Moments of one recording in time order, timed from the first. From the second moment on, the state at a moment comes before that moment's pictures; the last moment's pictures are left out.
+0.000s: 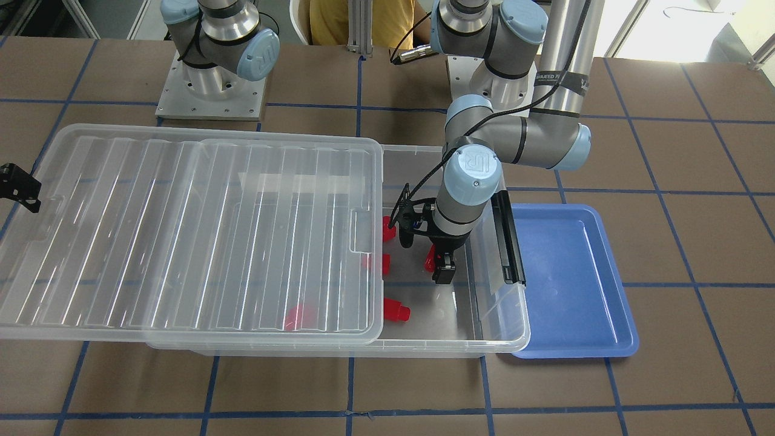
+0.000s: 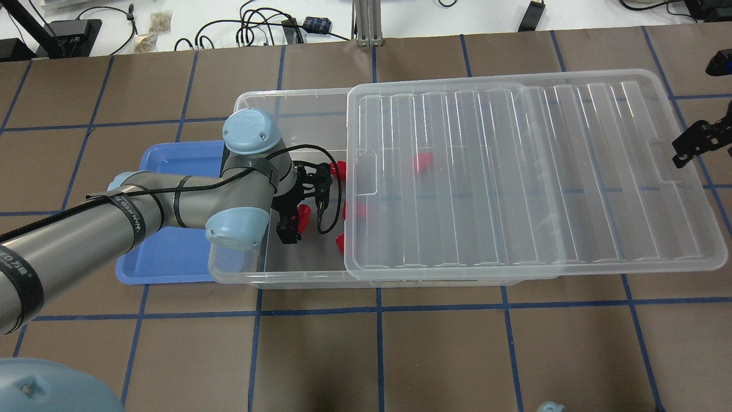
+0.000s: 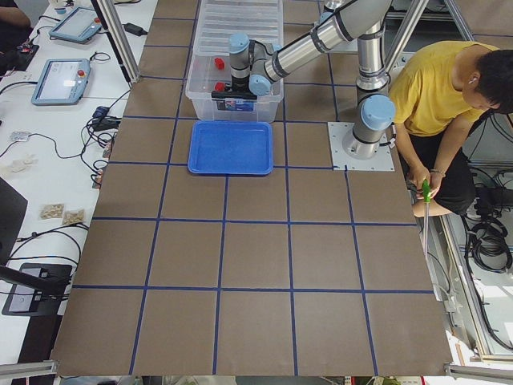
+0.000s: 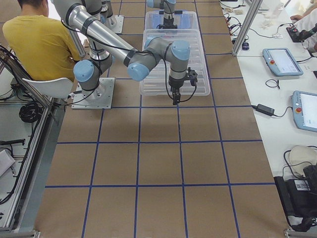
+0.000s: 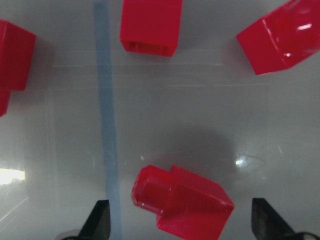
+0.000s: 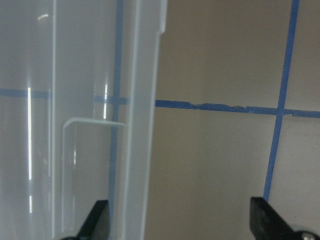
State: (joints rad) left arm -1.71 -1.95 -1.99 -0.79 1.55 1.45; right arm 1.01 -1.45 1.77 -1.91 -1.63 -0.65
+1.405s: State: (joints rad) left arm -1.72 -1.84 -1.90 -0.91 1.58 1.35; right arm 1.01 -1.45 1.76 -1.91 -1.62 -0.65
